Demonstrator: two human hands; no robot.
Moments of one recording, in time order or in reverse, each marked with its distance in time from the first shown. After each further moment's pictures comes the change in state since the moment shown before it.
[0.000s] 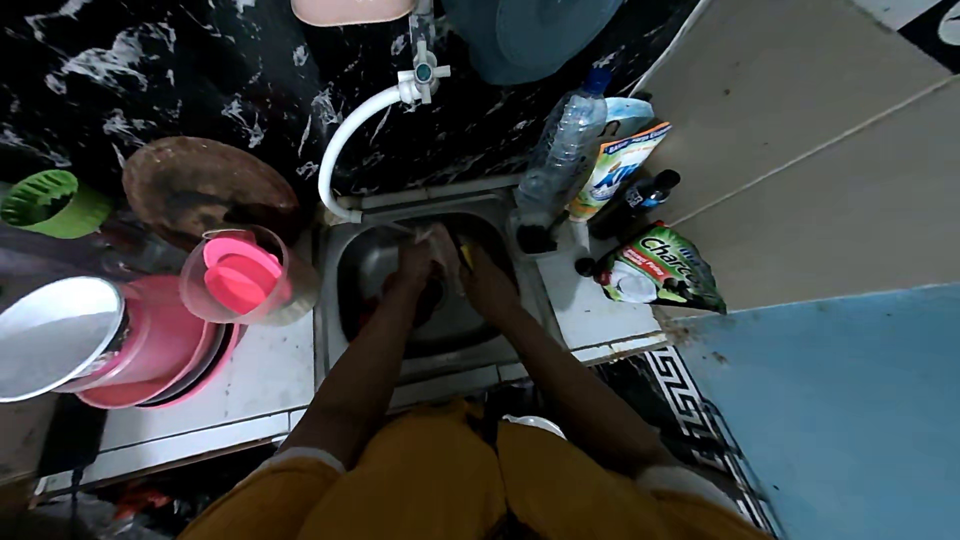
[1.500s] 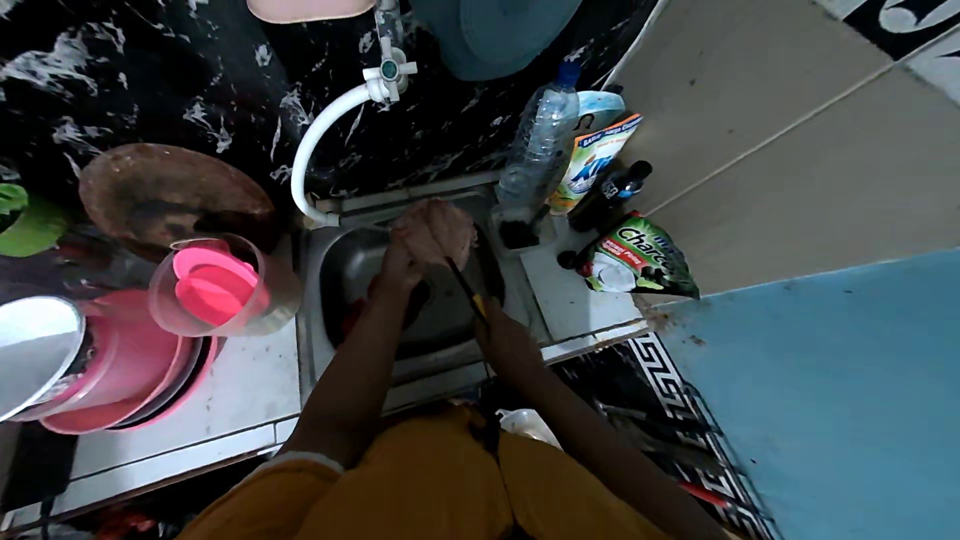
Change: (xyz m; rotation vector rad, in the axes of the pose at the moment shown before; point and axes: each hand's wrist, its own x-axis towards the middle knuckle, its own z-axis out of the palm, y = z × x) left_hand -0.006 0.005 0.008 -0.756 -0.225 -0.045; right_hand -0.090 0.024 -0.004 -0.102 -0.097 0.119
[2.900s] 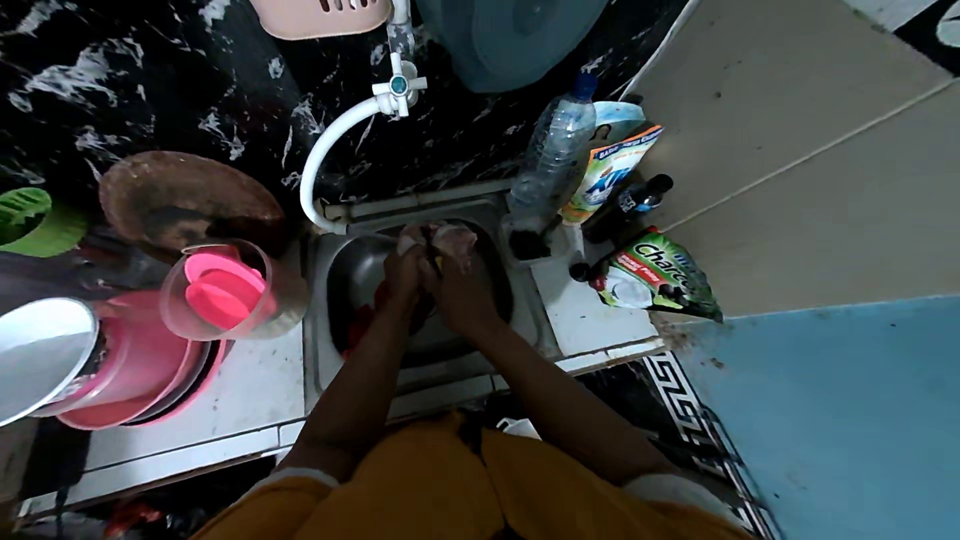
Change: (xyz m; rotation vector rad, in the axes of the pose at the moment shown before) left_hand -0.006 0.005 0.007 0.551 0.357 0.091; right_hand 0.068 -0.075 -0.021 0.107 0.066 -0.206
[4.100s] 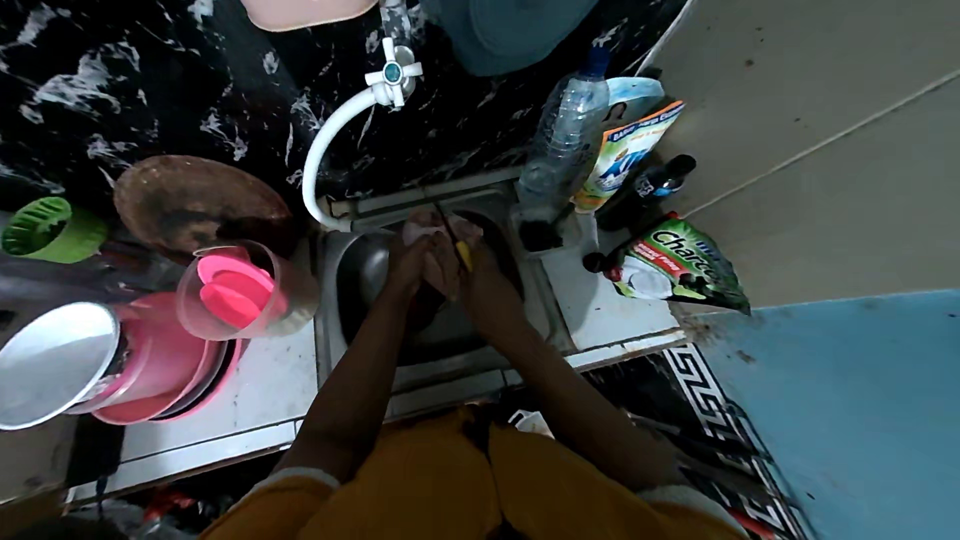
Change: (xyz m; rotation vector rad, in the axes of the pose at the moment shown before) left_hand 0.011 -0.001 -0.016 0.040 -0.226 0.136; right_hand -0.020 0.013 -0.011 0.030 0.034 0.152
